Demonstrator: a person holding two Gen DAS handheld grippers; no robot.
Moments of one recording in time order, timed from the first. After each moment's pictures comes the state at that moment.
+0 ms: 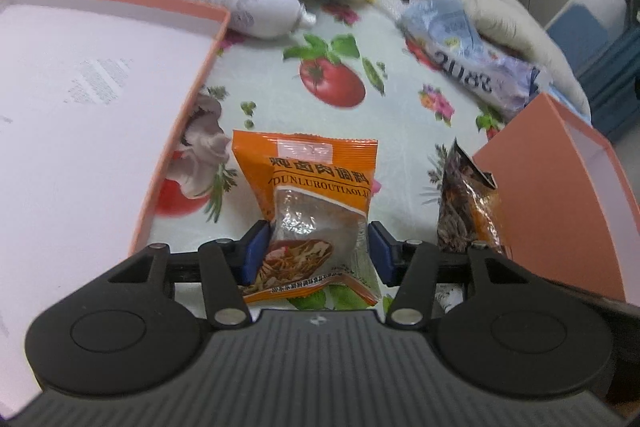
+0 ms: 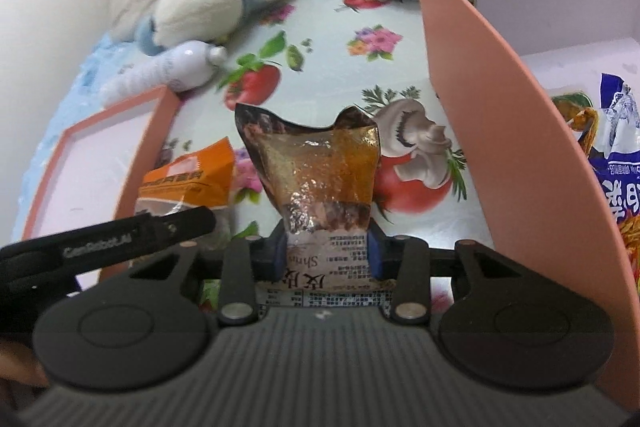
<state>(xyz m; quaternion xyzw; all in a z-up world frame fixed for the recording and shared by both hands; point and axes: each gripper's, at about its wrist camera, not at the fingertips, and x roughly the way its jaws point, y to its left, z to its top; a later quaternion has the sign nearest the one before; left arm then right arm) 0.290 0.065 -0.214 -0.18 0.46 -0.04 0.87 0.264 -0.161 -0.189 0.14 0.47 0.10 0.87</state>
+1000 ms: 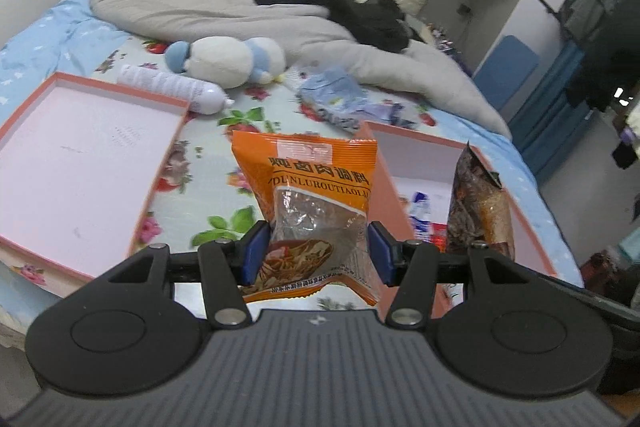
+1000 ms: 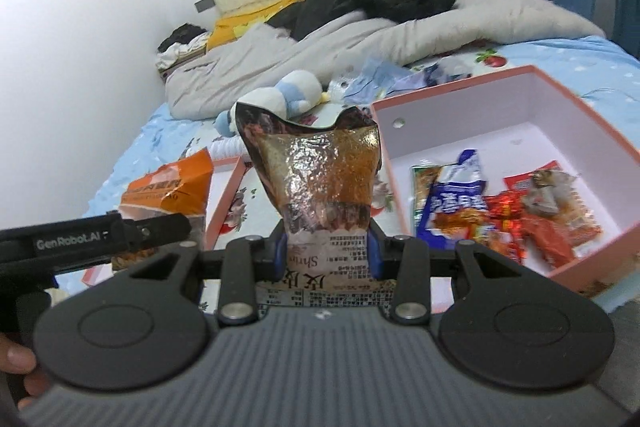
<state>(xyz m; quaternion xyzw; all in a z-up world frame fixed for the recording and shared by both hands) 0.081 -0.007 -0.028 -0.16 0.36 -0.09 0.91 0.077 -0.243 -0.039 0.14 0.34 0.10 0.92</state>
